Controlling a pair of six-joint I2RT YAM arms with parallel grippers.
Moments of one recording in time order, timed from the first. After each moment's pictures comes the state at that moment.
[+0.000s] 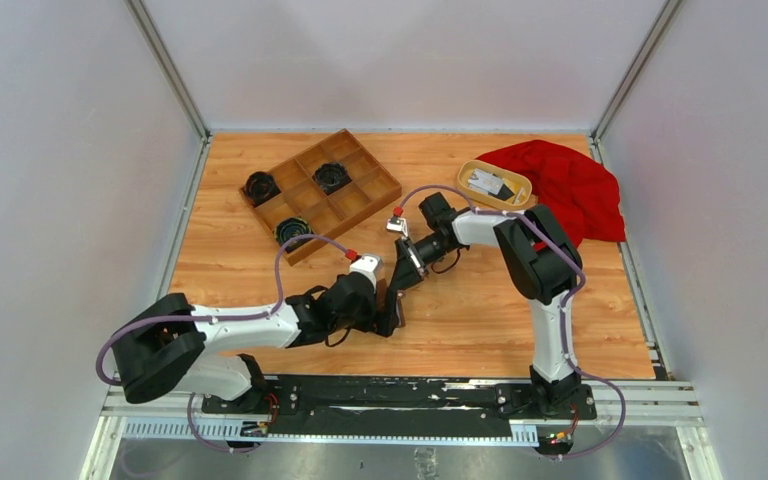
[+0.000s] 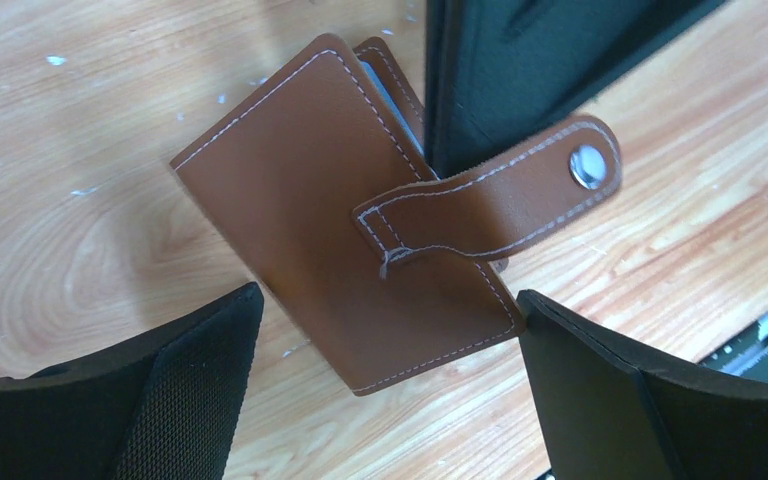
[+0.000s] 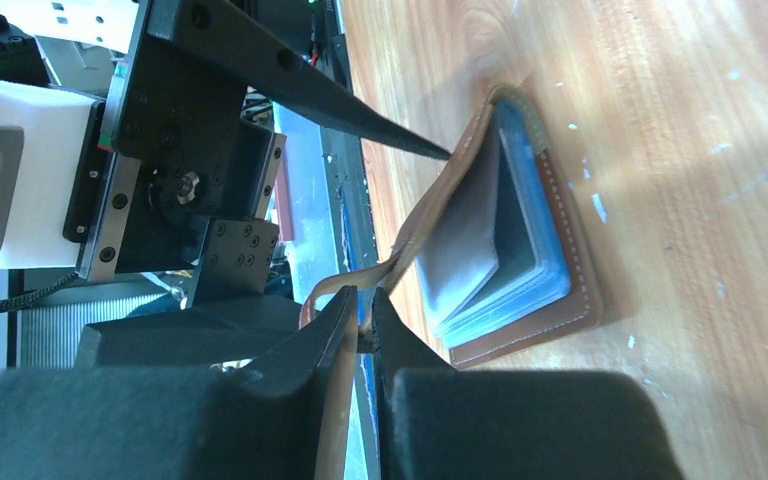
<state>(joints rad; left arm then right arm) -1.01 1.30 0.48 0.08 -0.18 -0.62 0.52 2.07 1.24 -0.45 -1.30 0.05</state>
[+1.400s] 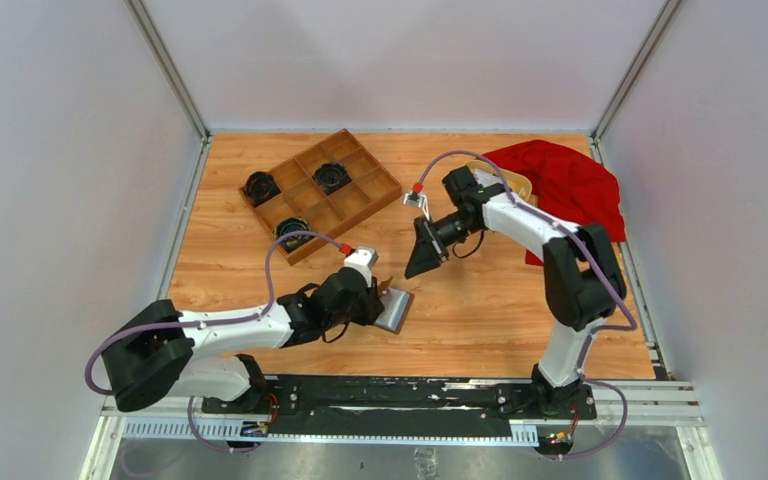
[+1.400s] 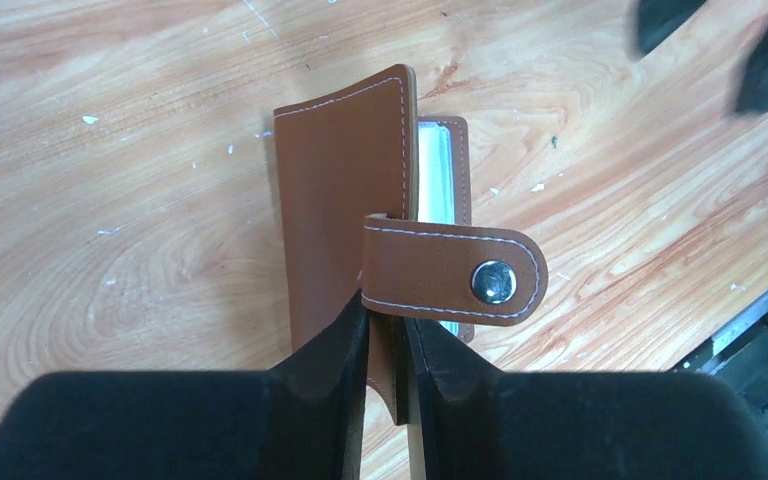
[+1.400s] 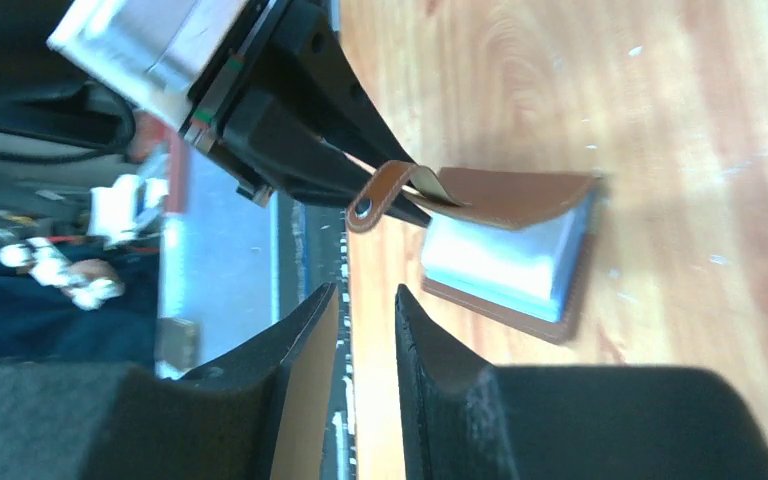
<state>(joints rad) -0.99 1.26 0.49 0.09 -0.20 -0.61 0.47 1.85 1.29 -0.73 -1.24 -0.34</state>
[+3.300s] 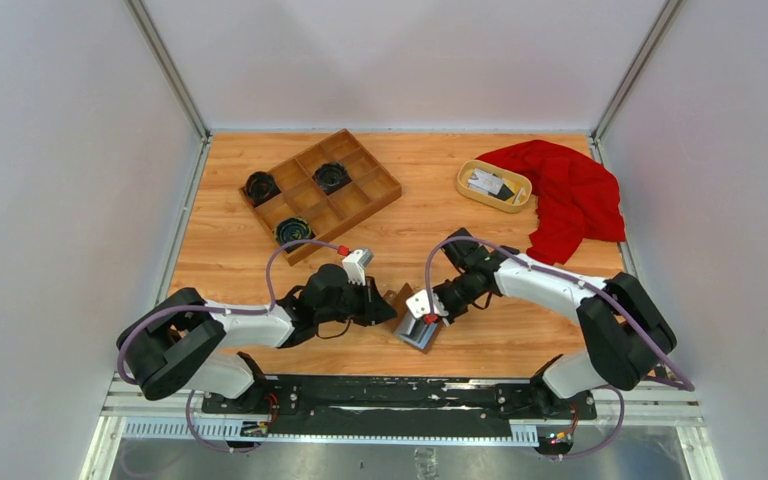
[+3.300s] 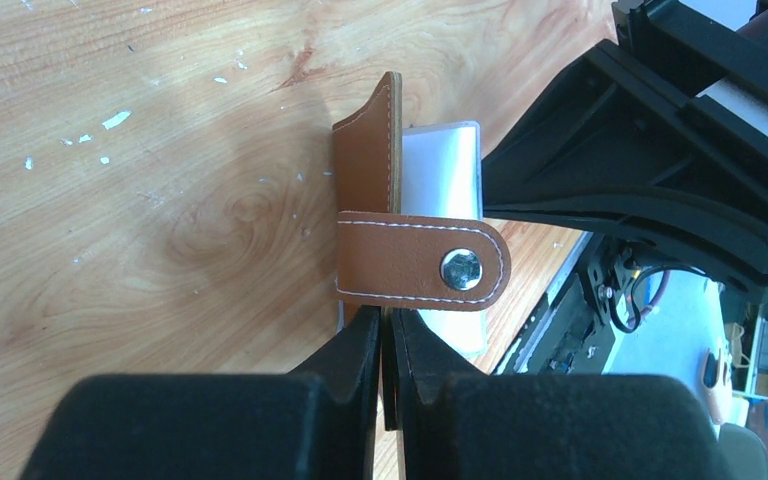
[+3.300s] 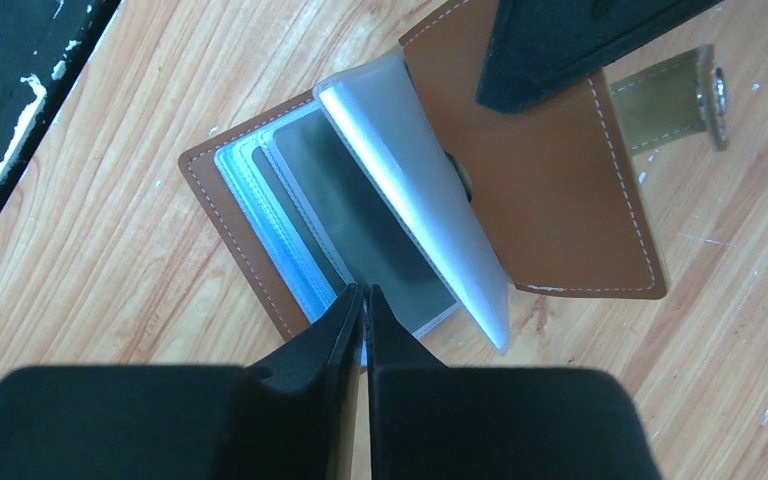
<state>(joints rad) -0.83 1.36 0.33 0.57 0.26 -0.75 0.66 1.45 0.78 -0.59 -0.70 -1.46</state>
